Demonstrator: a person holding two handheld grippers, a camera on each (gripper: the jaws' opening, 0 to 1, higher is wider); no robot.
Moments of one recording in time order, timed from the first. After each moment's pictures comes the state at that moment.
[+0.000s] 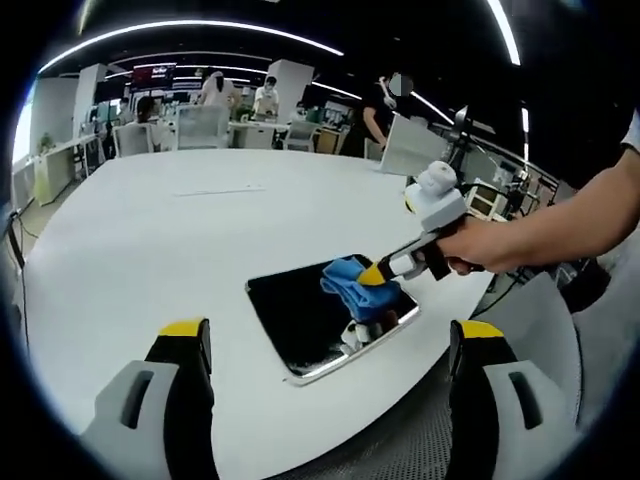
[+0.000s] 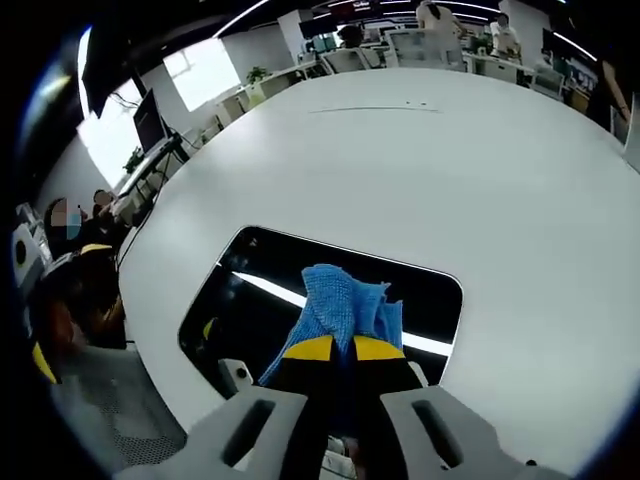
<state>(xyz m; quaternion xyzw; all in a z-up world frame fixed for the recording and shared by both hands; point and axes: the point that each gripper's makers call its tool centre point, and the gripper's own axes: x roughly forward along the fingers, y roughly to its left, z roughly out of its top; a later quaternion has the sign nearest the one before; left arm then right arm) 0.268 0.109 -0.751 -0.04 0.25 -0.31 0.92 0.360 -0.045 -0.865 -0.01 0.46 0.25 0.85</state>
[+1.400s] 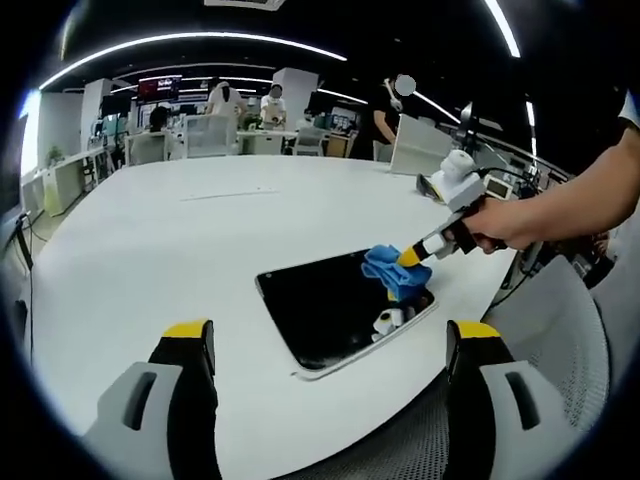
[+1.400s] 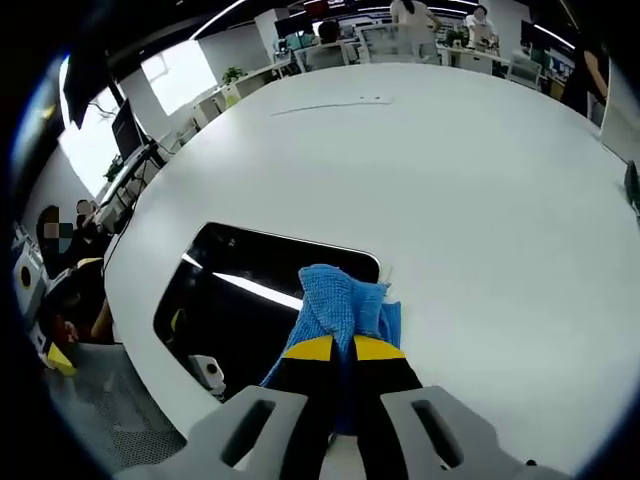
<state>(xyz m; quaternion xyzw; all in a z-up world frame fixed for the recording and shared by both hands) 0.269 0.118 -0.774 -0.02 0.23 -0.27 0.93 0.360 -0.098 -0.867 -0.01 0.47 0.21 0.86</state>
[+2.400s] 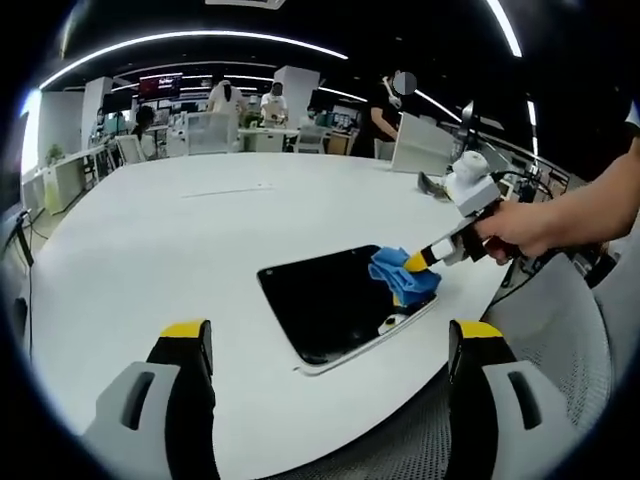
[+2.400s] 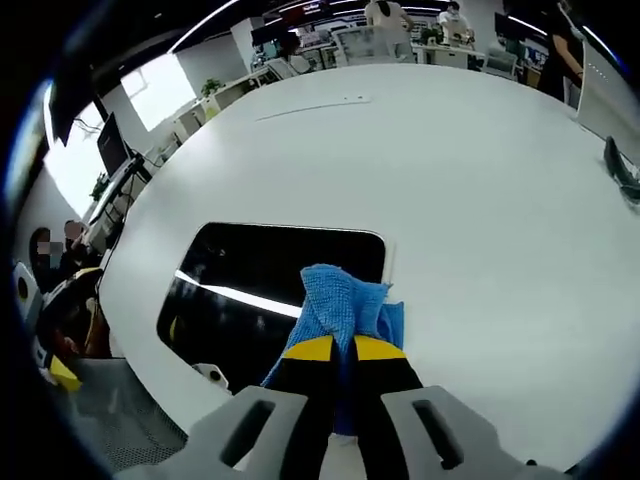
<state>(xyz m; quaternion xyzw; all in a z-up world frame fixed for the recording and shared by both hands) 0.265 0.120 -0.779 -0.02 0.25 -0.28 0.93 0.333 -0.092 -0.865 0.02 0.48 0.16 0.86</state>
